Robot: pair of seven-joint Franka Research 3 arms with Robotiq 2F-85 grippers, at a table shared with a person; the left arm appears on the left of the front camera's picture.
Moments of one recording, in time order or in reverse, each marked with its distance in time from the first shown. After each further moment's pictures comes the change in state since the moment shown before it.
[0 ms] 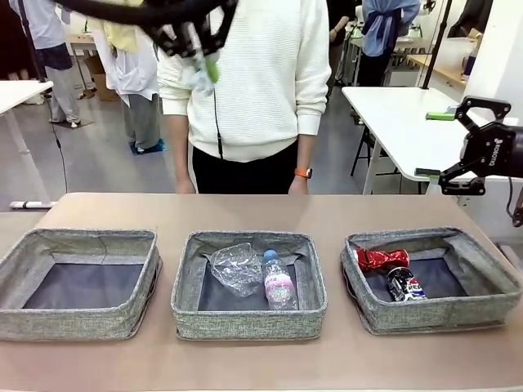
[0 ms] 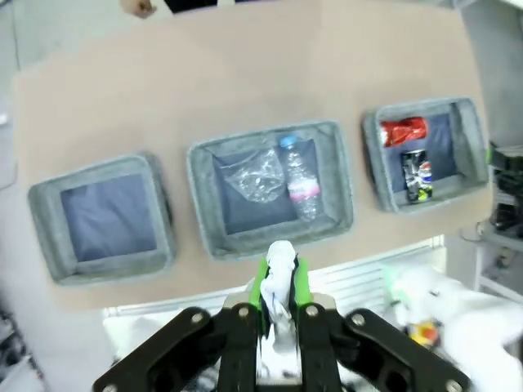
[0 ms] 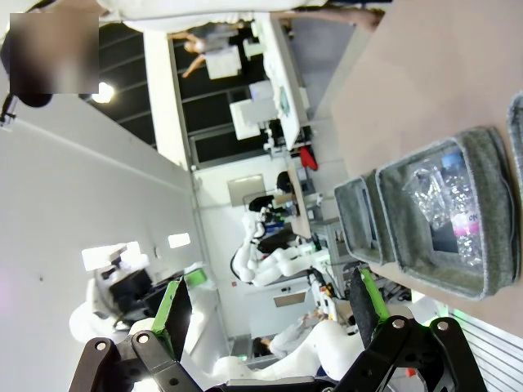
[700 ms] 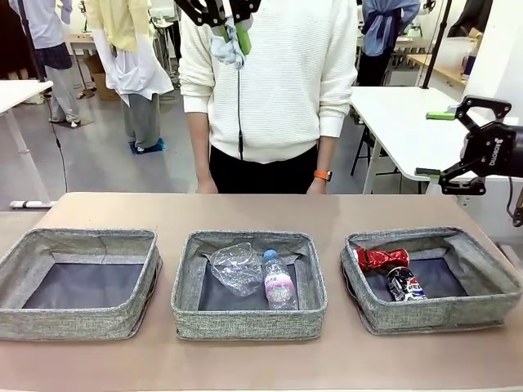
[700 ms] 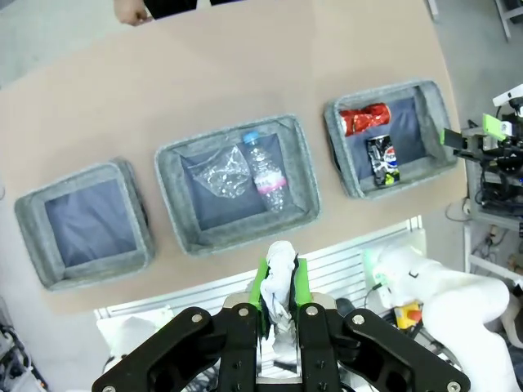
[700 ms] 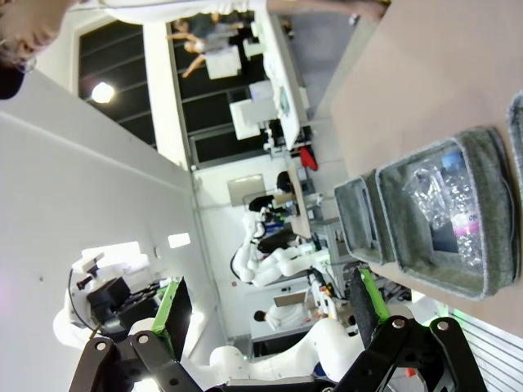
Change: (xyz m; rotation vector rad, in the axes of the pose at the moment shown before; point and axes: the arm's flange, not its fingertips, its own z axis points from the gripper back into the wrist) left arm 0.008 -0.029 0.020 -0.055 0.028 -0.055; right arm 0.000 0.000 0.000 0.000 0.000 0.000
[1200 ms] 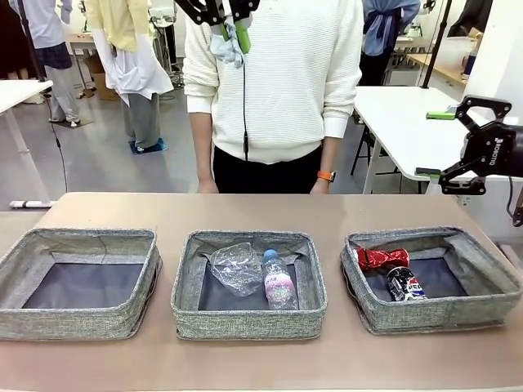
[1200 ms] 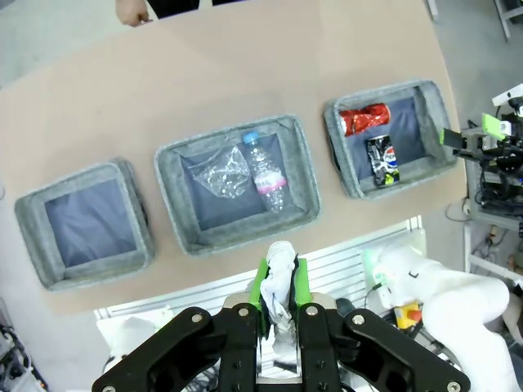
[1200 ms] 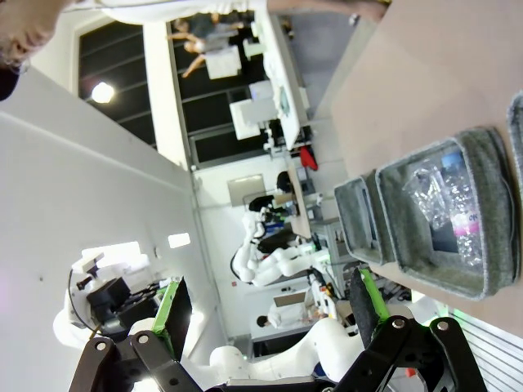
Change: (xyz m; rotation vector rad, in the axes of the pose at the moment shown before) left arm 0.000 0.000 0.000 0.000 -0.001 -0.001; right arm 0.000 0.000 0.000 0.000 0.000 0.000
